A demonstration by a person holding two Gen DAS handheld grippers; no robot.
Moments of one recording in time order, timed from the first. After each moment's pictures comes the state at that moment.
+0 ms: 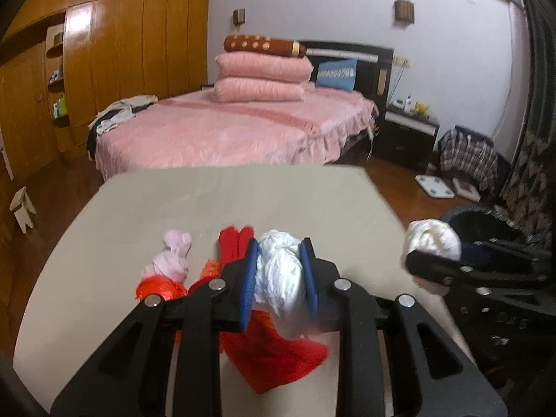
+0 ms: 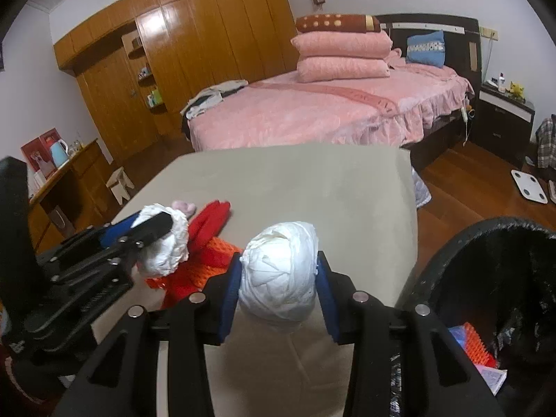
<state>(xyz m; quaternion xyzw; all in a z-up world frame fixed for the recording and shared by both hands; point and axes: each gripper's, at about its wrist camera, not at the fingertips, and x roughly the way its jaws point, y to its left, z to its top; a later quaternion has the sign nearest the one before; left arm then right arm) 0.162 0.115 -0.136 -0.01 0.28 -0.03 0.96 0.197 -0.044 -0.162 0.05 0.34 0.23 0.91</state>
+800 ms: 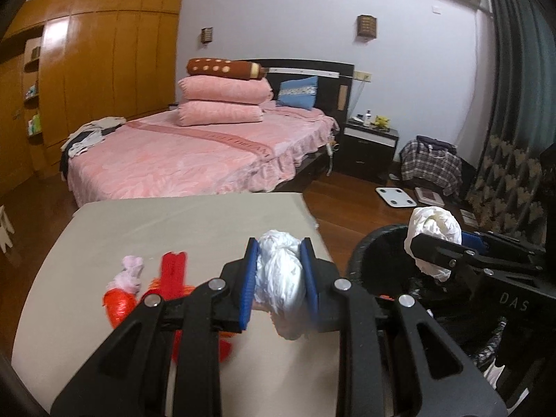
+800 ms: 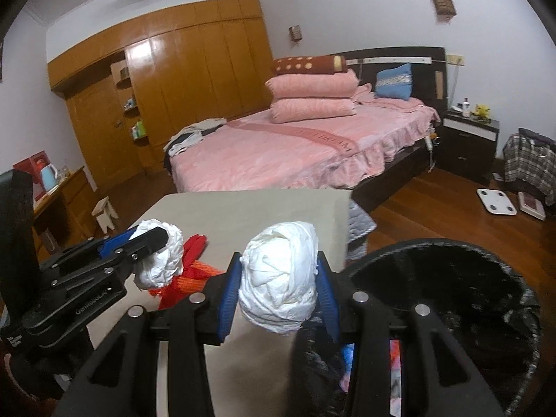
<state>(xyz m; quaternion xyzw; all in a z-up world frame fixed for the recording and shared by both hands) 0.126 0.040 -0.091 -0.01 0.25 -0.10 0.96 0.140 -0.129 -0.104 0.06 0.27 0.17 0.95</state>
